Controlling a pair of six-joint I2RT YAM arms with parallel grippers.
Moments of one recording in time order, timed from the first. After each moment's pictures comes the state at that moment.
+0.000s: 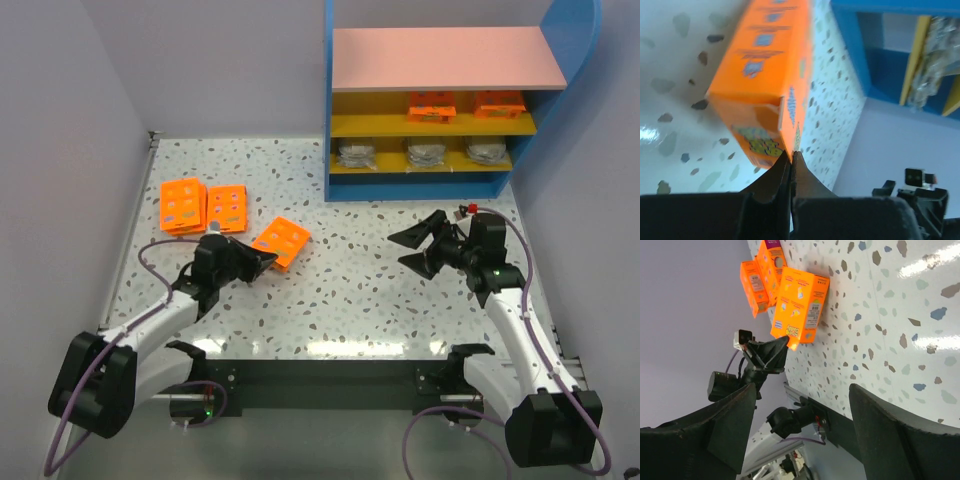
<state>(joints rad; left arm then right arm) -0.29 1.05 0.38 0.17 0.19 -1.31 0.04 0.90 0.66 -0.34 -0.65 1.09</state>
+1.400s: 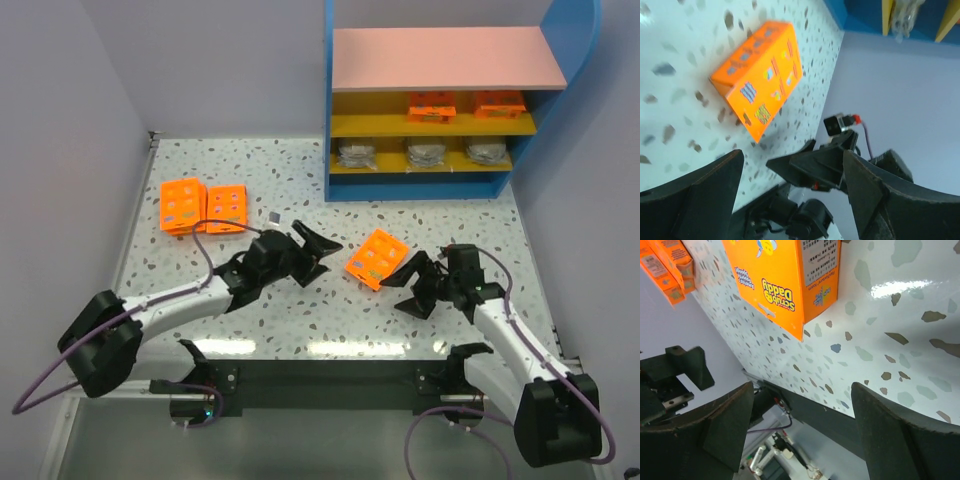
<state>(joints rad) -0.84 1.31 0.63 0.21 -0.02 -1.53 0.13 0.93 0.43 -0.46 -0.57 1.00</state>
